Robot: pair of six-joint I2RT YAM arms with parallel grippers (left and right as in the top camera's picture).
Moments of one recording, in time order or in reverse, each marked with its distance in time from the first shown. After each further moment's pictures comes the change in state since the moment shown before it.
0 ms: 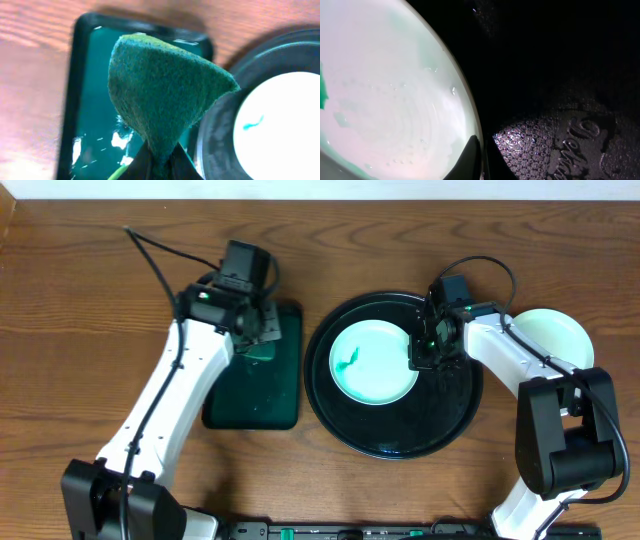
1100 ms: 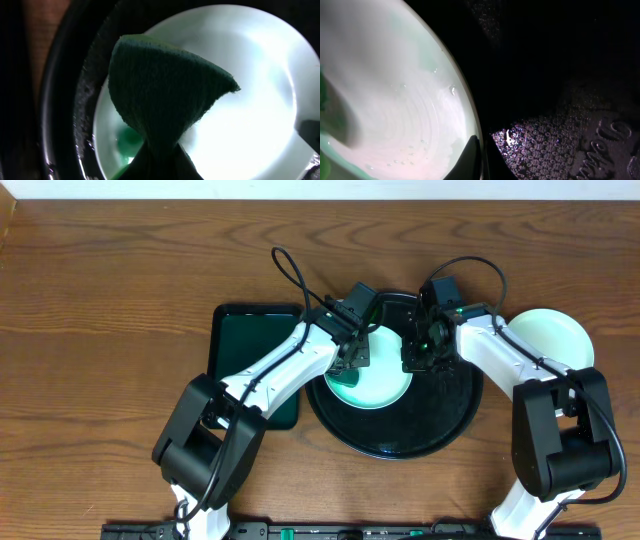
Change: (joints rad) left arm -0.333 0.352 0.000 0.240 0.056 -0.239; right arm 0.038 -0.001 0.000 0.003 0.000 0.000
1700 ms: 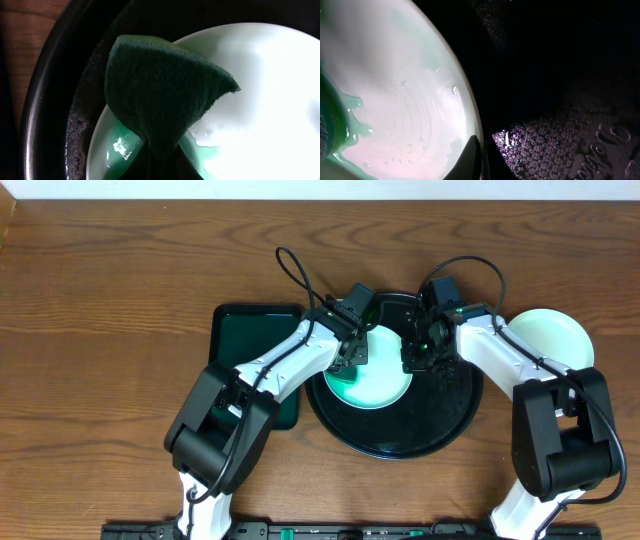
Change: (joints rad) left arm 0.015 0.074 -0.005 0.080 -0.015 0.034; right arm 0.000 0.000 0.000 0.000 0.001 -0.037
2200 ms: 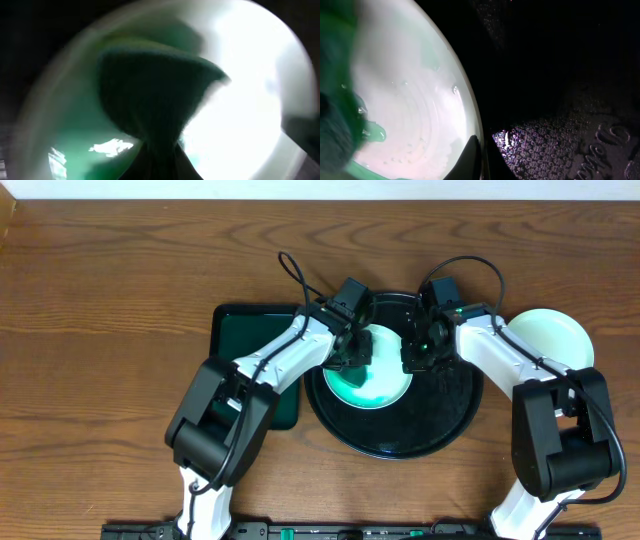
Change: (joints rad) left arm 0.032 0.025 0.005 0.044 0.284 0.100; right arm 0.003 0.000 0.000 0.001 0.007 -0.003
